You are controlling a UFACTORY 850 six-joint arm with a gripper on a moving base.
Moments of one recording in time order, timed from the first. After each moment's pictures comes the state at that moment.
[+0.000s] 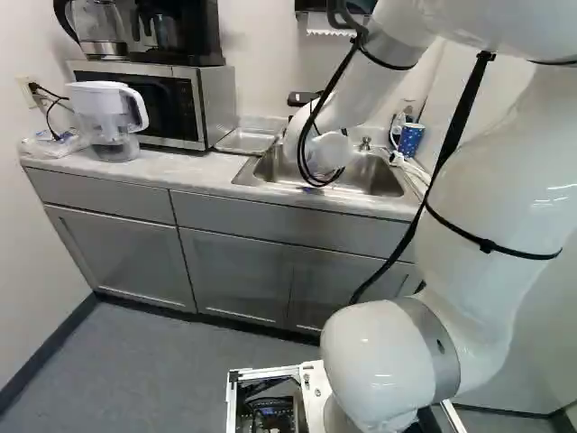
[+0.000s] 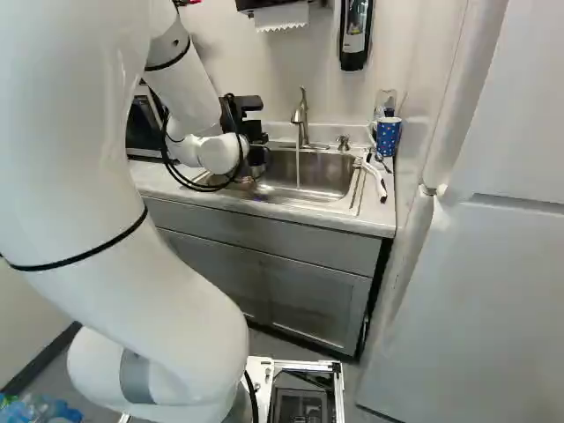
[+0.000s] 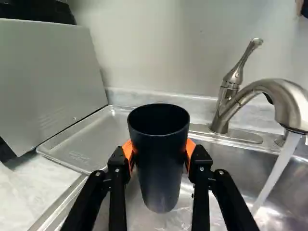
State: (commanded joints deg) arm 2.8 -3.0 -39.5 1.0 44.0 0.0
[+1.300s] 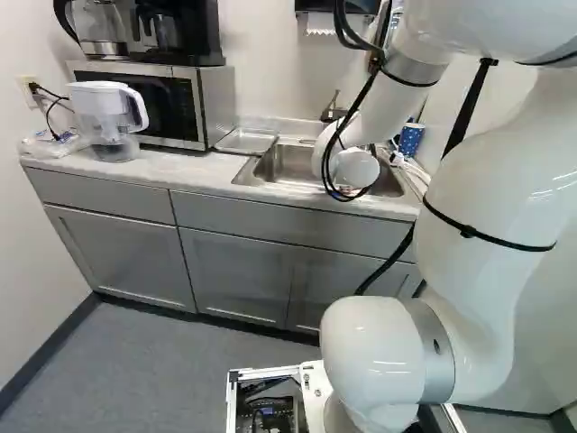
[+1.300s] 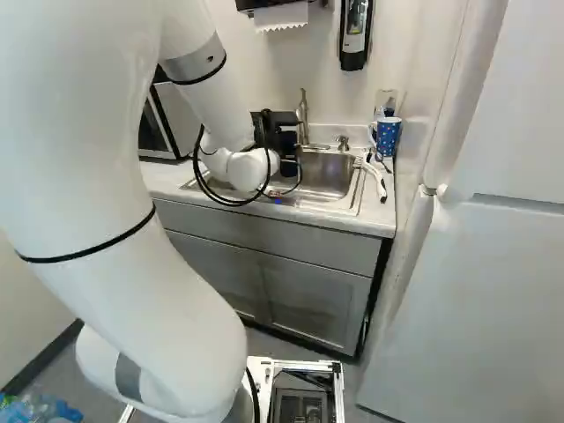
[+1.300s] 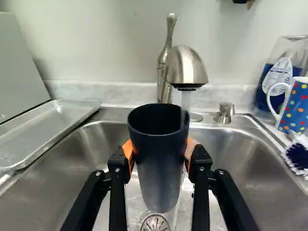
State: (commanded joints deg) arm -8.8 -4.2 -35.1 1.0 49.4 0.0
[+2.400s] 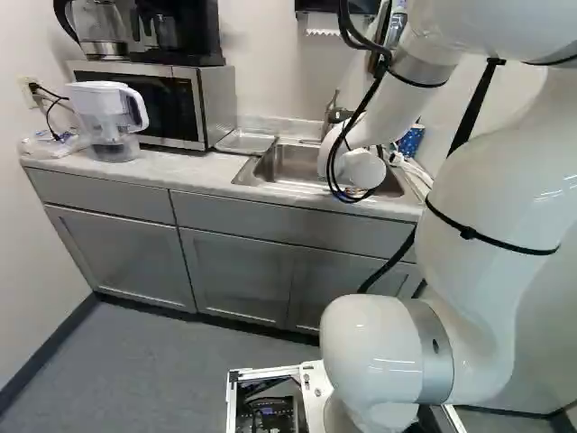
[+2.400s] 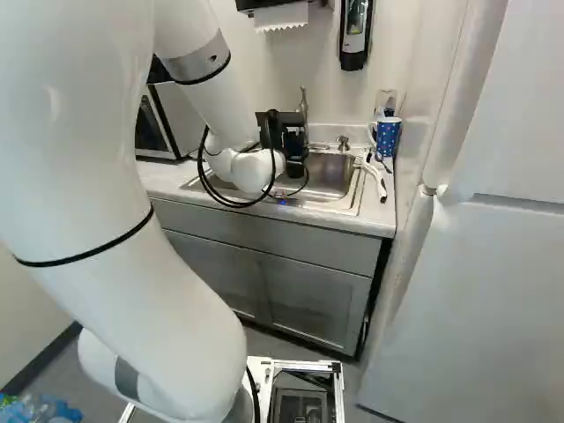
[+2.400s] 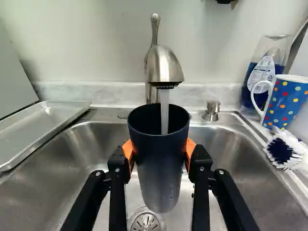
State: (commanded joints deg) arm -10.2 -3.8 -34.6 1.0 49.4 0.0
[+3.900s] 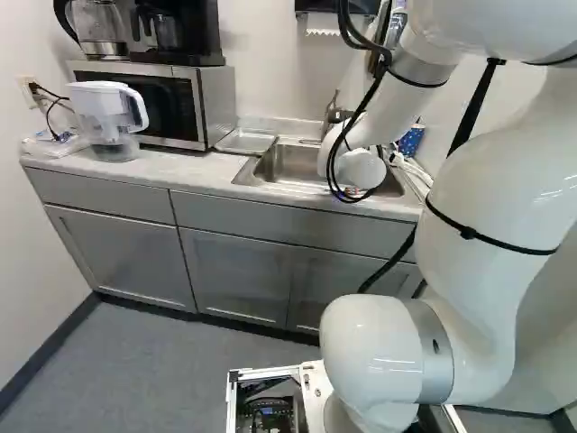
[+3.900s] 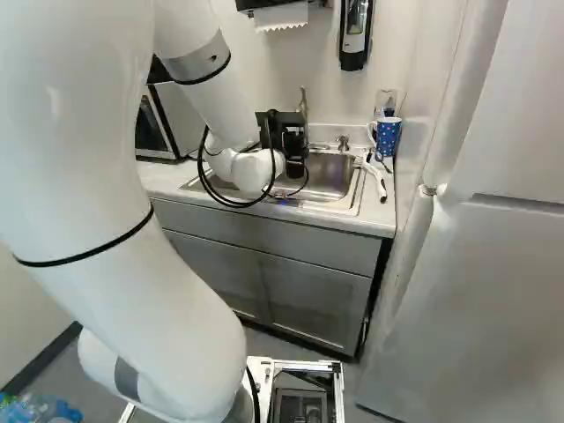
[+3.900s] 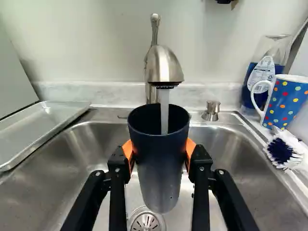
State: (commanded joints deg) arm -10.2 -3.8 -34.6 1.0 49.4 0.0
